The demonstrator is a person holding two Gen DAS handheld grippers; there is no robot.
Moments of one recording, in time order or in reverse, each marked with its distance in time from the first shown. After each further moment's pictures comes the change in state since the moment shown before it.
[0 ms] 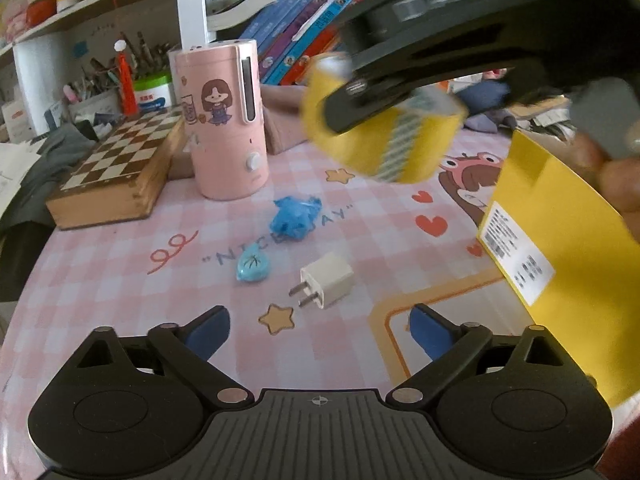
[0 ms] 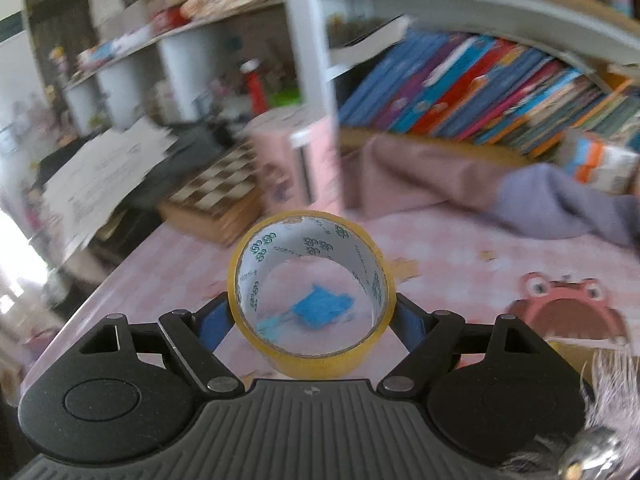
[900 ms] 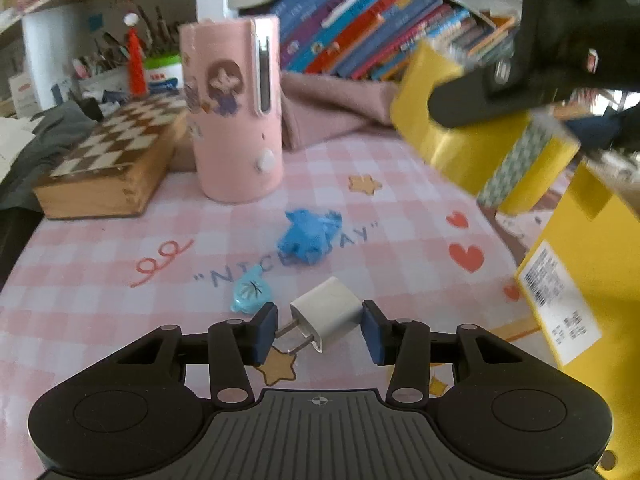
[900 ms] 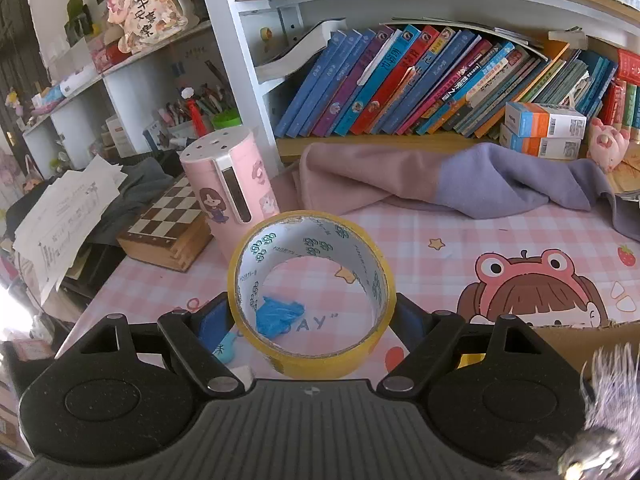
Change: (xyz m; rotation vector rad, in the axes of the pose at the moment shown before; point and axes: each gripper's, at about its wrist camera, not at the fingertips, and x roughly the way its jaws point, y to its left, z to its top) left arm 0.038 0.003 0.023 -0.096 0.019 0.040; right arm -0.009 -0.031 -0.002 0.123 -0.013 -0.051
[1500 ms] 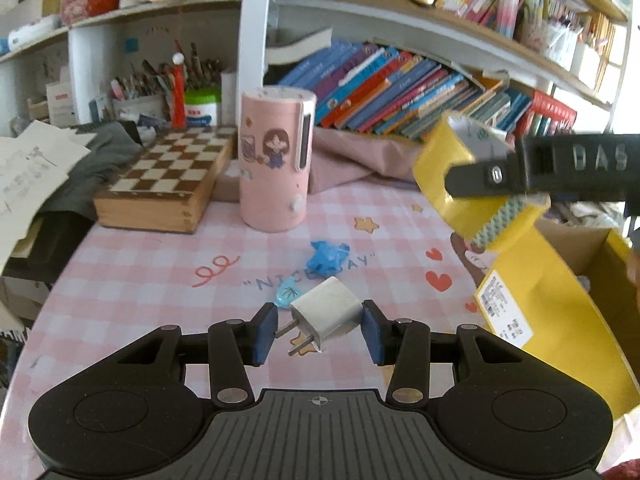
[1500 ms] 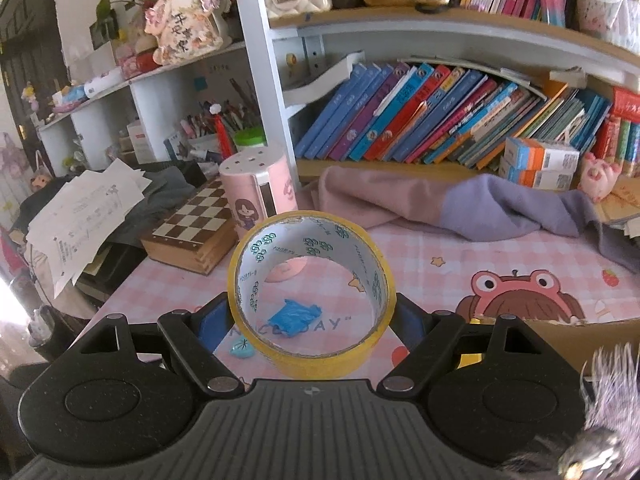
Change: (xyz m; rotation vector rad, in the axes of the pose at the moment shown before) left arm -0.093 0.026 -0.007 -0.057 -0.103 -0.028; right arm -0.050 0.027 -0.011 -0.066 -0.075 -0.014
